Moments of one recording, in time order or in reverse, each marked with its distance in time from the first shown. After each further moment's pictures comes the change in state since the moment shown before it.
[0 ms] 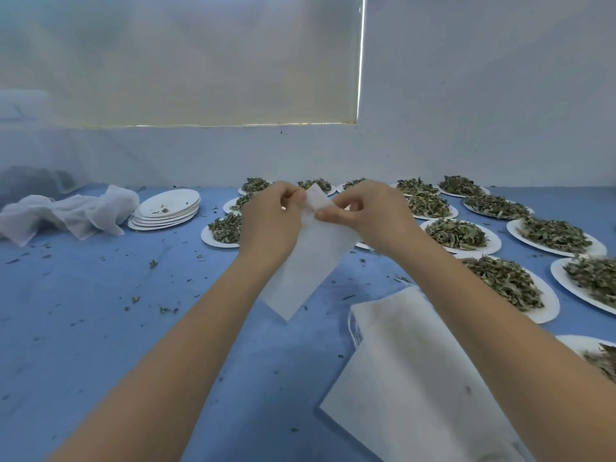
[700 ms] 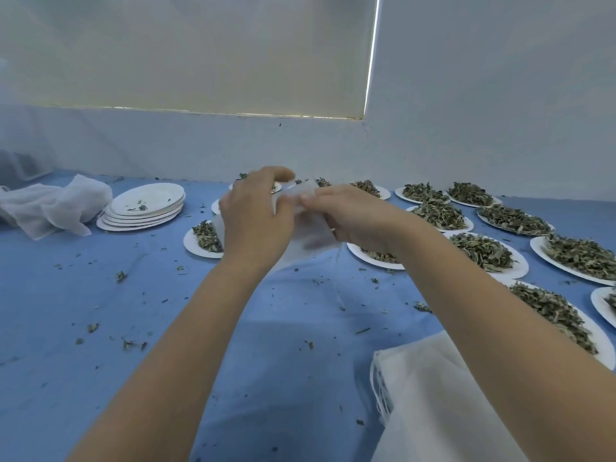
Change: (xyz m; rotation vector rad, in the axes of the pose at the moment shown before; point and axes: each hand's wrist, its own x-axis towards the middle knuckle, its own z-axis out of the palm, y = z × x) left_hand 0.043 -0.045 0.017 0.014 0.058 0.128; right_hand 0.068 0.007 0.038 0.461 -0.458 0.267
